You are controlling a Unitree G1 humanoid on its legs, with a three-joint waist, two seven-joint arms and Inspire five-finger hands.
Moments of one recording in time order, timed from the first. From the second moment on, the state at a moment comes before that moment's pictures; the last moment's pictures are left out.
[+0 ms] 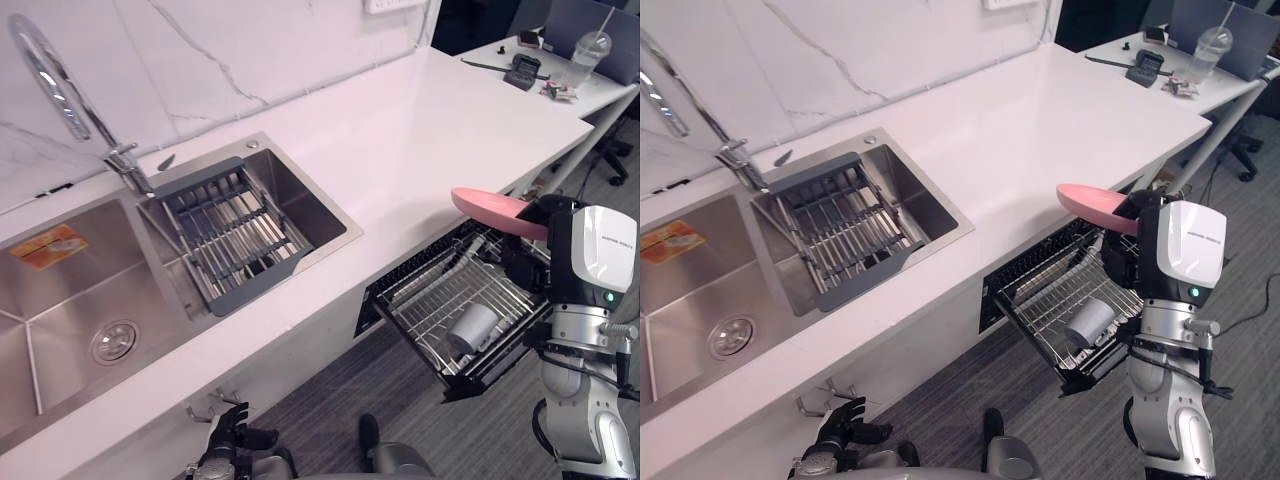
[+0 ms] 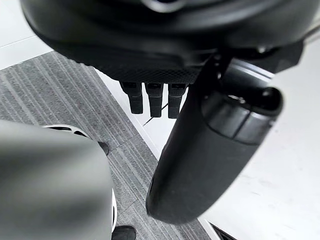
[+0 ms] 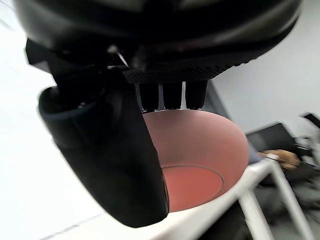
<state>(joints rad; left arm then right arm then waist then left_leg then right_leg) 0.11 0.09 0.06 0.92 0.03 -0.01 0.11 0.21 -0.34 -0.27 -0.31 -0.81 -0.01 -0.36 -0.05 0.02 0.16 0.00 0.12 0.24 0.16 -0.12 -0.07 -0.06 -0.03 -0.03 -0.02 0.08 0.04</state>
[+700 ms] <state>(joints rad) 0.12 0.08 0.01 0.94 0.04 -0.01 0.09 0.32 -0.29 -0.40 -0.15 -0.77 0.02 -0.36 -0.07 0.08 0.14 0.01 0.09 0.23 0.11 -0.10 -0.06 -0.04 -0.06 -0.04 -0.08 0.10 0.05</state>
